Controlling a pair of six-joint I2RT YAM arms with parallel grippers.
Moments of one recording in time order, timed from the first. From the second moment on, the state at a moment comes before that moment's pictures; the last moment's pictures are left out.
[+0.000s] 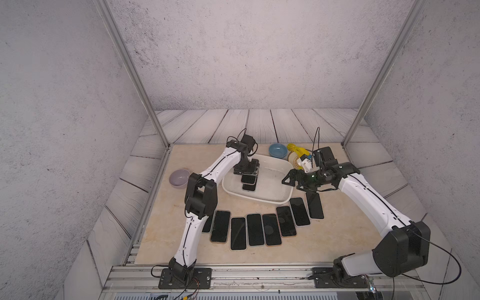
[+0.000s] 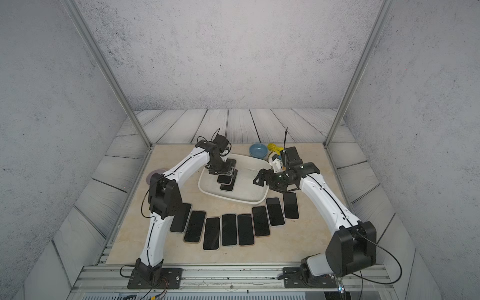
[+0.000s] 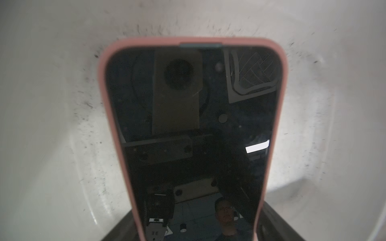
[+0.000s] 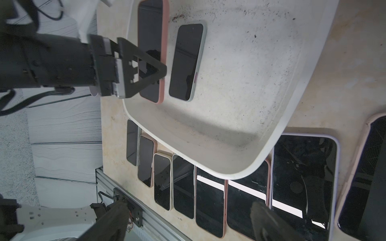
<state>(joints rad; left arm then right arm) -0.52 2.26 2.17 -1.14 0.16 -0.27 0.30 1.42 1.28 -0.89 -0.53 0.43</state>
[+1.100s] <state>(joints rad) -0.09 1.86 1.50 -0.97 0.14 -0.18 0.36 1.48 1.28 -0.83 -0.55 0.50</state>
